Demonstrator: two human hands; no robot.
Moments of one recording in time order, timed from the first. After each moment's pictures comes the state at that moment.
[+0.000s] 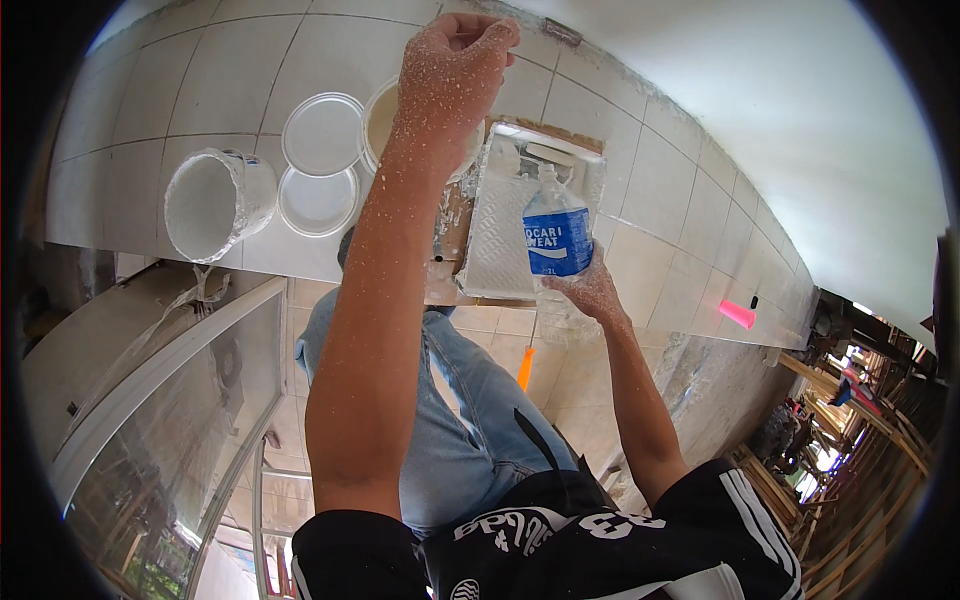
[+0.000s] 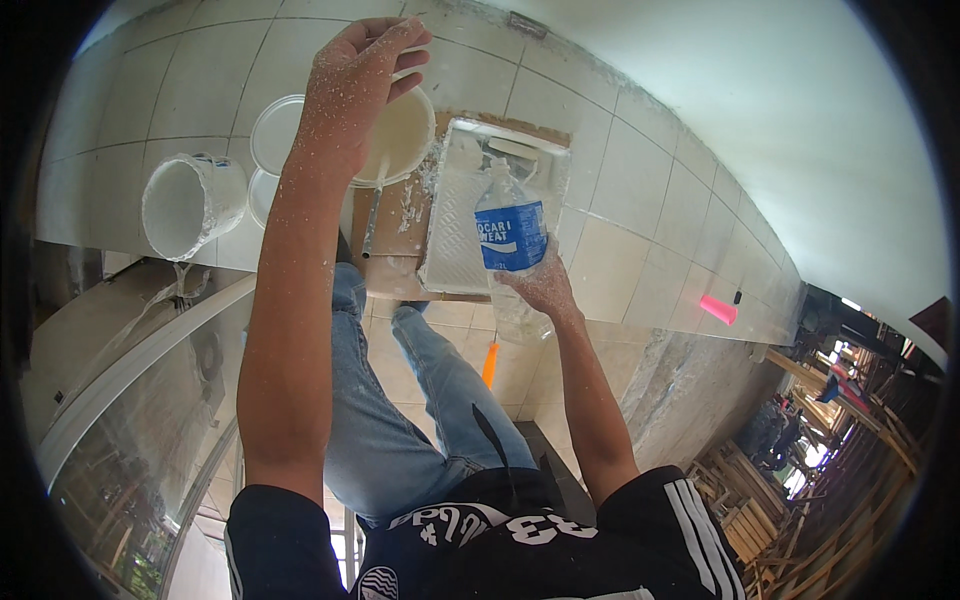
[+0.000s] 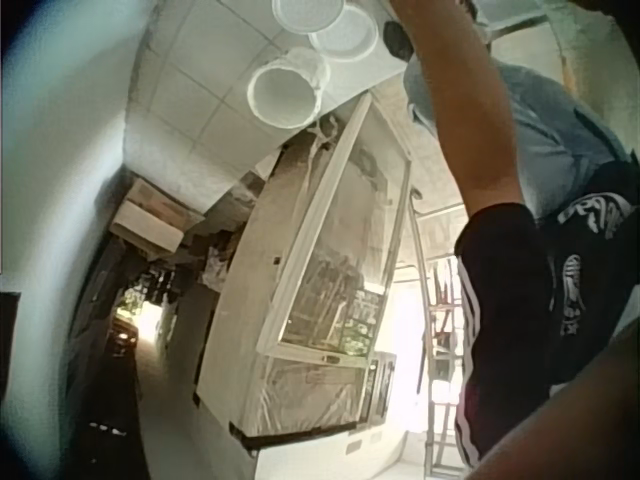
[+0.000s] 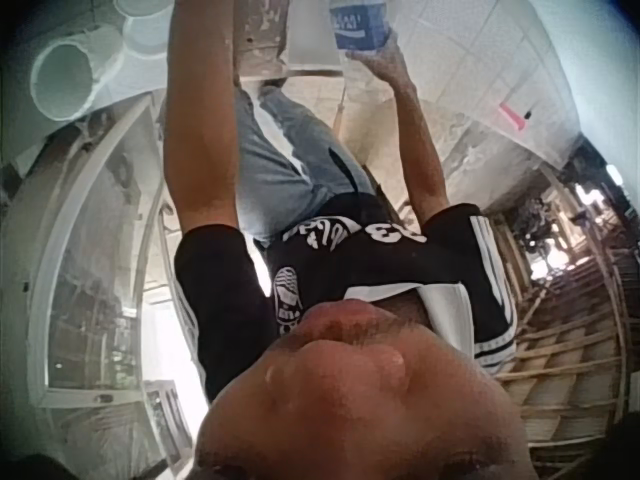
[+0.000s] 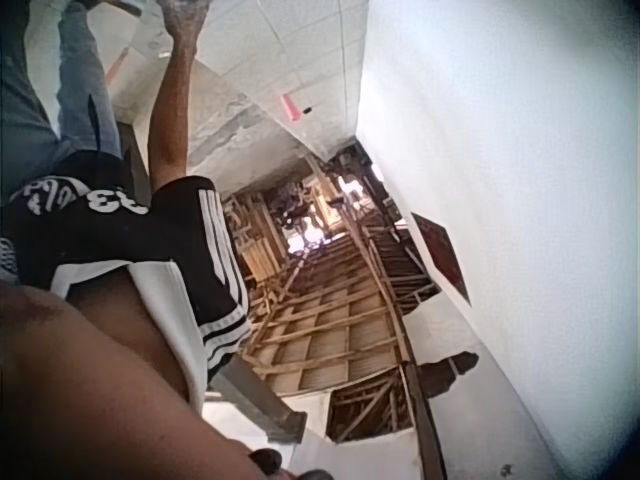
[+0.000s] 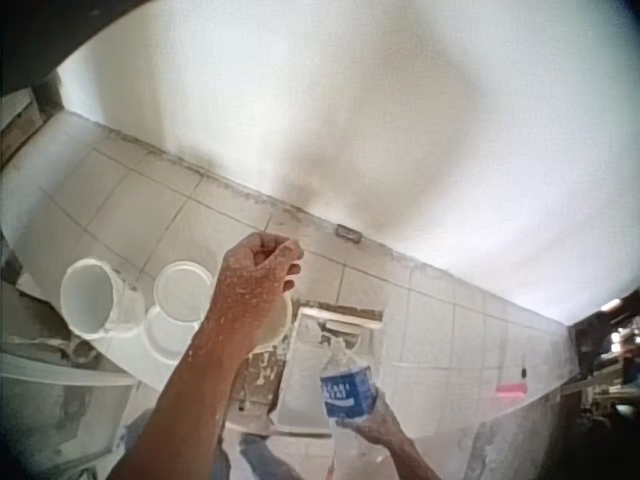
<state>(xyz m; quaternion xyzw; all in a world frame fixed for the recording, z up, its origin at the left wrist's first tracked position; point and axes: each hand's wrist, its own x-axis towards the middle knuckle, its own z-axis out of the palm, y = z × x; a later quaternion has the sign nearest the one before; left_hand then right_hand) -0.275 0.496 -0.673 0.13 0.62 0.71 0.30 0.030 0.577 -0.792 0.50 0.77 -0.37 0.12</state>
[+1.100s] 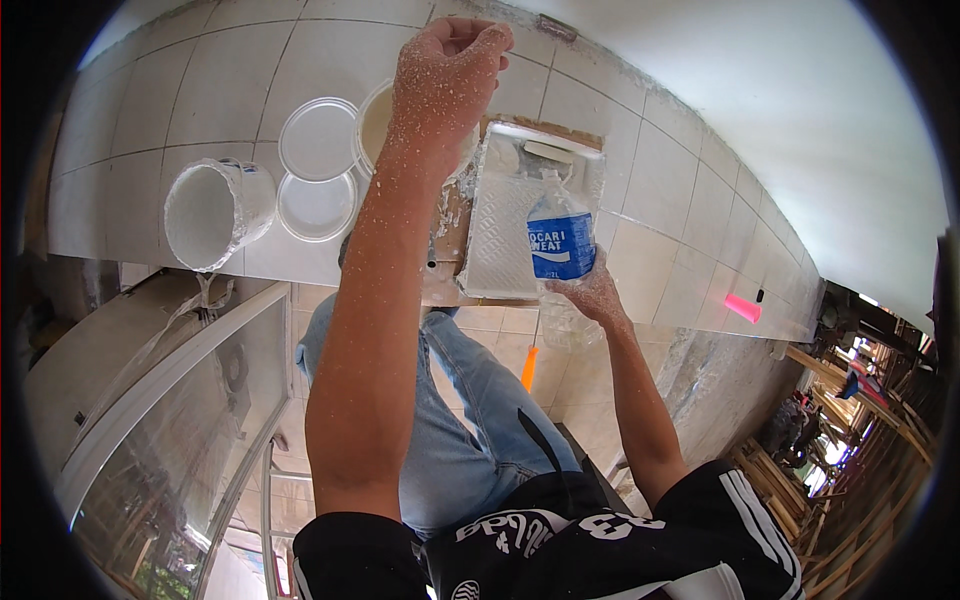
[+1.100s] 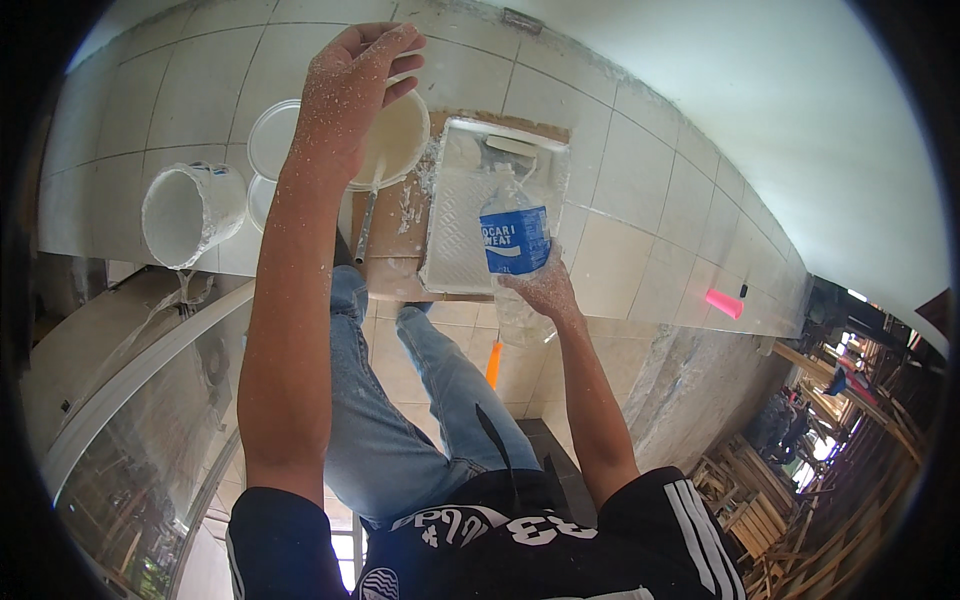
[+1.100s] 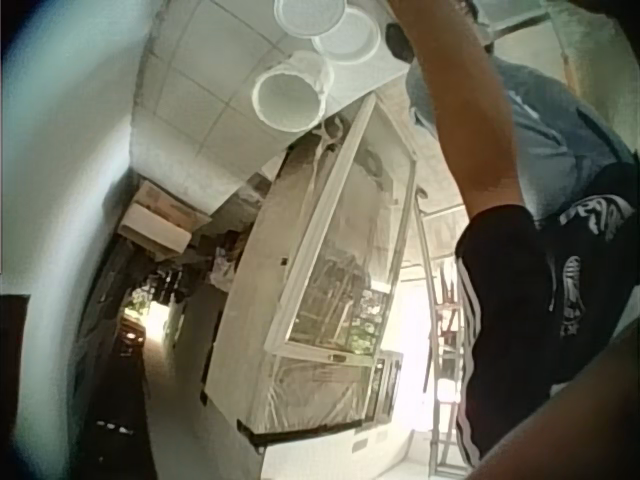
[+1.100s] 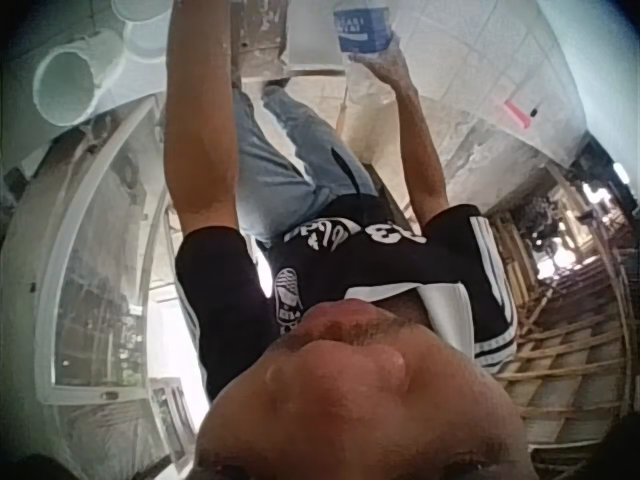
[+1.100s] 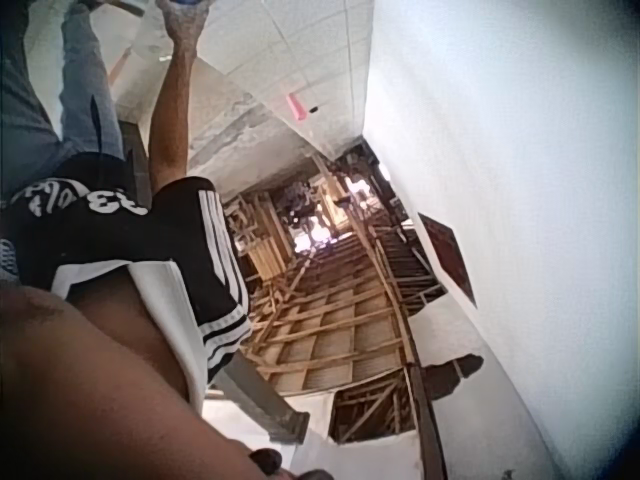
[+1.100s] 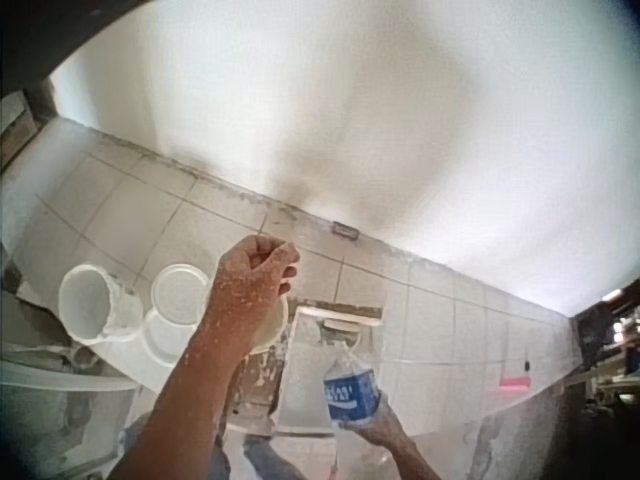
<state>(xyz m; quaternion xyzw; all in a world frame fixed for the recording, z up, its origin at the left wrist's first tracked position) -0.272 0.502 -0.675 0.14 0.63 0.70 0.30 0.042 0.577 -0.795 0.52 0.76 -0.38 0.13</state>
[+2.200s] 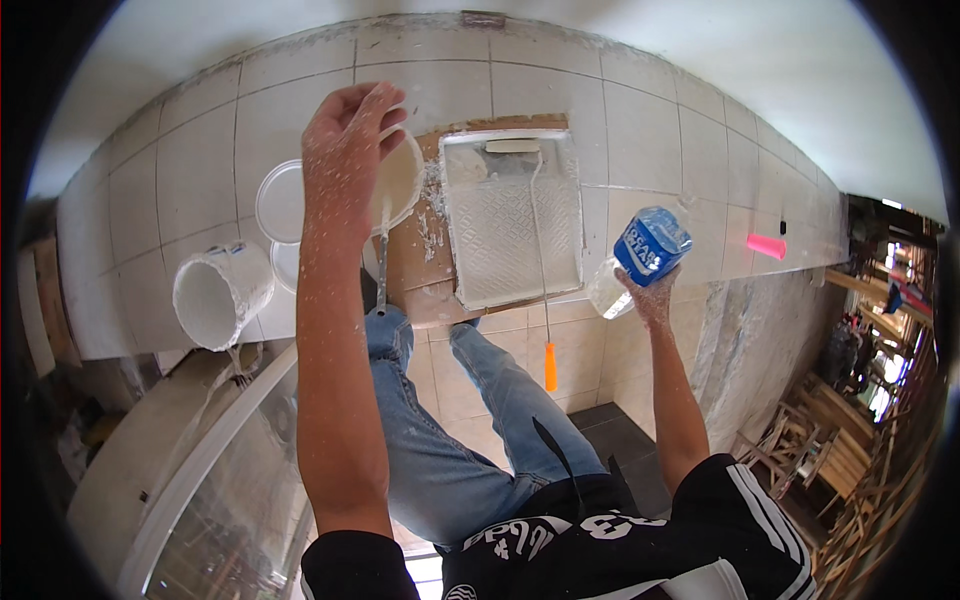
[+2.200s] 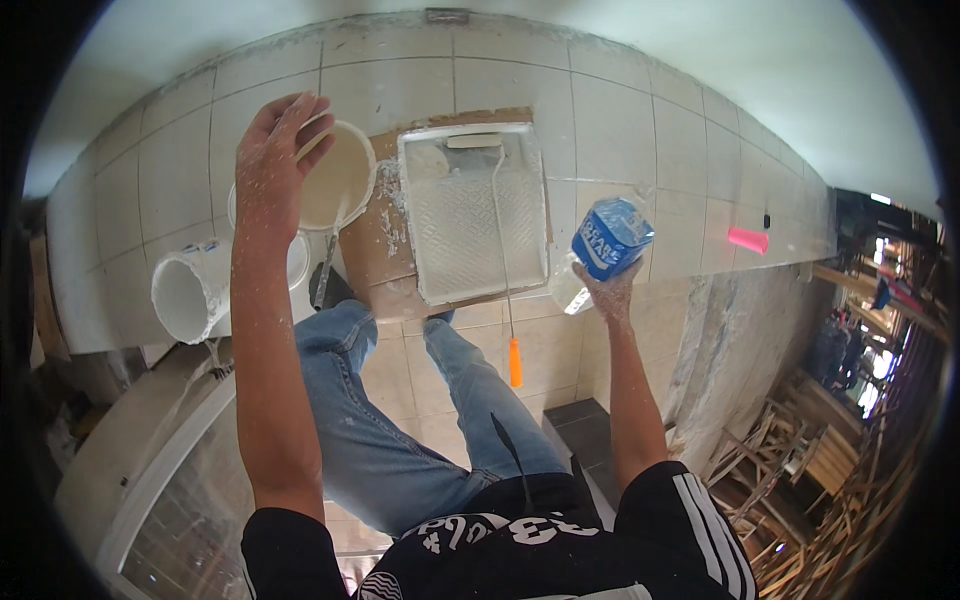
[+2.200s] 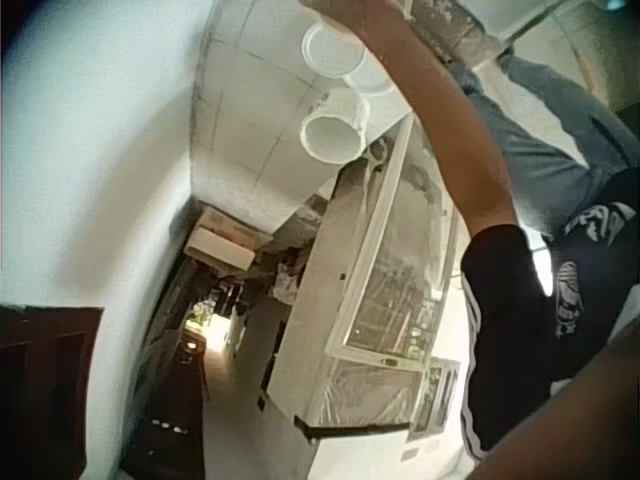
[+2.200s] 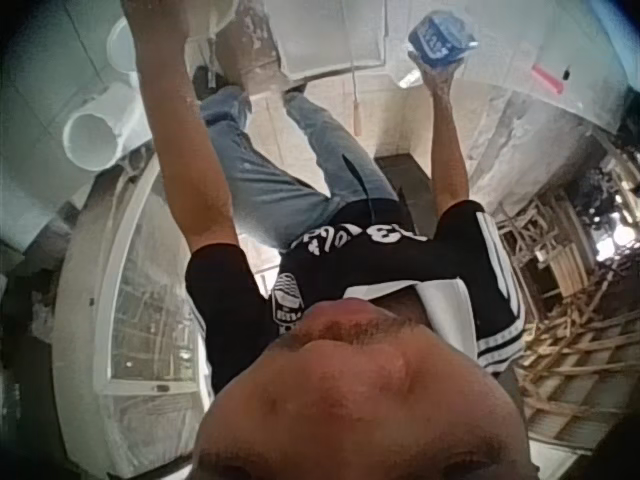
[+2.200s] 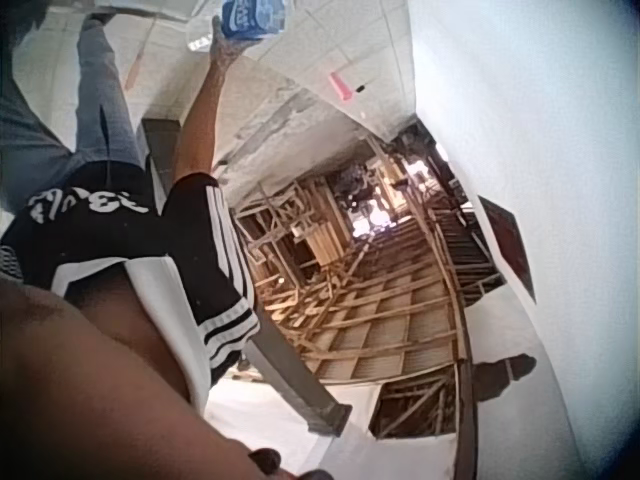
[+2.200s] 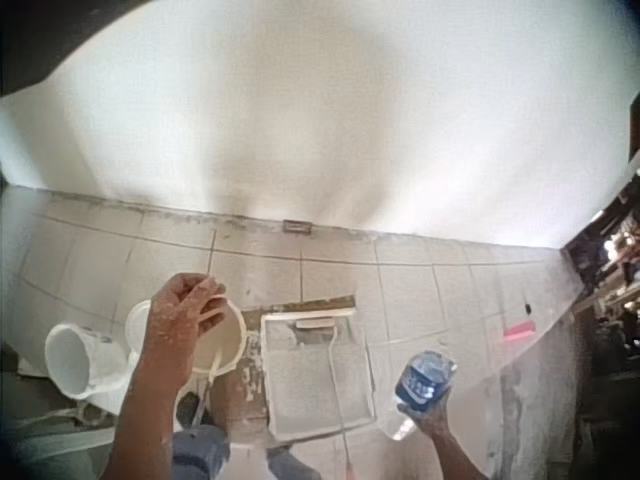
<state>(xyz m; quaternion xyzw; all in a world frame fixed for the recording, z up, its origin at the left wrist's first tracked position) -0.261 0.515 -0.671 0.13 0.64 0.66 0.37 0.176 0.611 -0.820 0.64 0.63 -0.39 -0.21</state>
